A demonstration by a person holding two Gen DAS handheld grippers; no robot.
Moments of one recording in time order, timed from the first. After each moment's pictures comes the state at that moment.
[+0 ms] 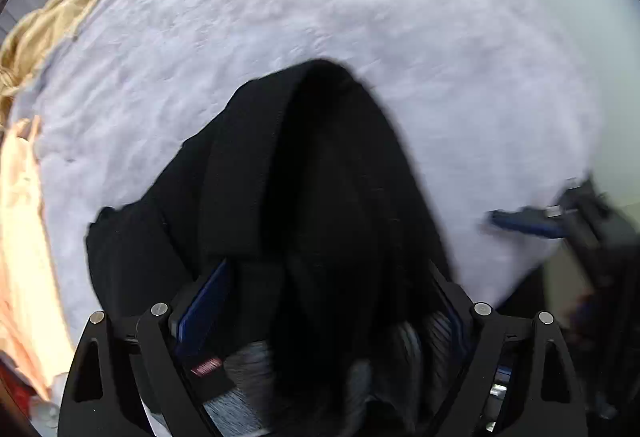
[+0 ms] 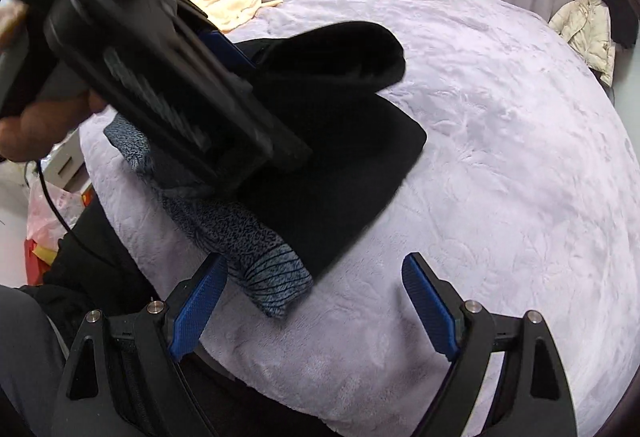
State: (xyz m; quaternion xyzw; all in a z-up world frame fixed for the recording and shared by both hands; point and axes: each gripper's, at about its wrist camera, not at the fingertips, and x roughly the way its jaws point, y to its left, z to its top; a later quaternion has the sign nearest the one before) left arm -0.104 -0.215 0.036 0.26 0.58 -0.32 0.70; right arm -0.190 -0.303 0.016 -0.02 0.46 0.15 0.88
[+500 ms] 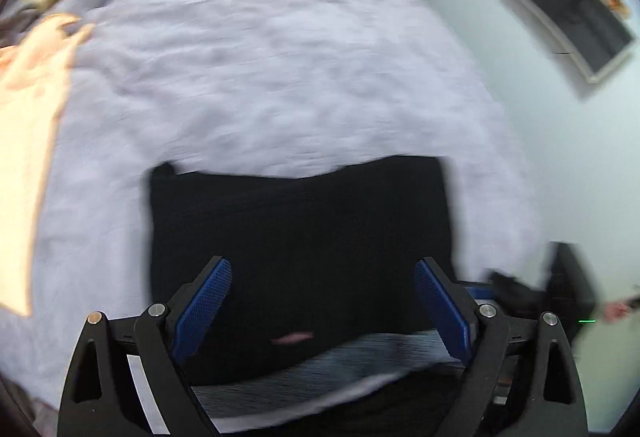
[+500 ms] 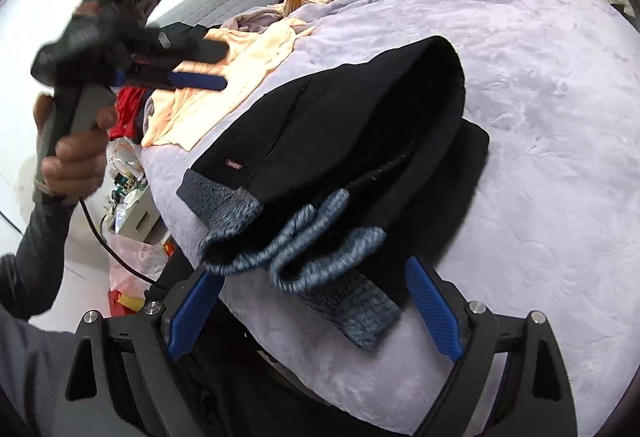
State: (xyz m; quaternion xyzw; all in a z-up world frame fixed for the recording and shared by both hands) left arm -0.053 -0.087 0.066 0.06 0.56 -0.28 0.78; right arm -0.179 -0.307 0.029 0.14 0.44 0.24 0.86
